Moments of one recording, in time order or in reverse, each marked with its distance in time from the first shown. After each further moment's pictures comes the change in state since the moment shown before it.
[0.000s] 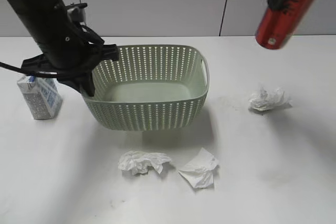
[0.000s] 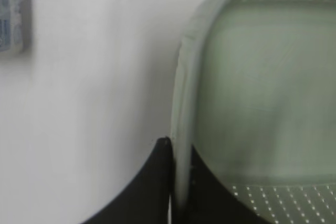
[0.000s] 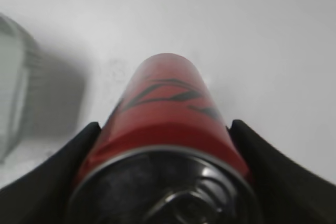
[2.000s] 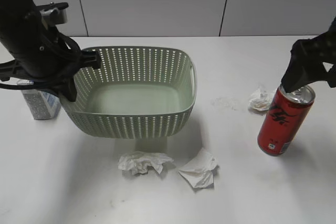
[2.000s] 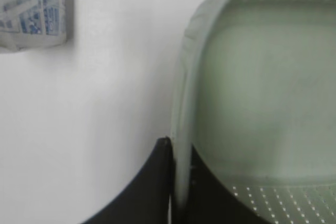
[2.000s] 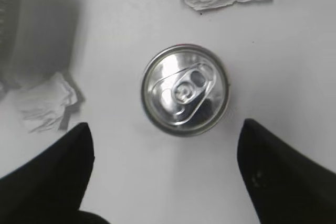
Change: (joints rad) left arm 0.001 -0.141 0.166 0.070 -0.086 0.000; right arm -0.072 -0.316 0.616 0.210 -0.245 0.002
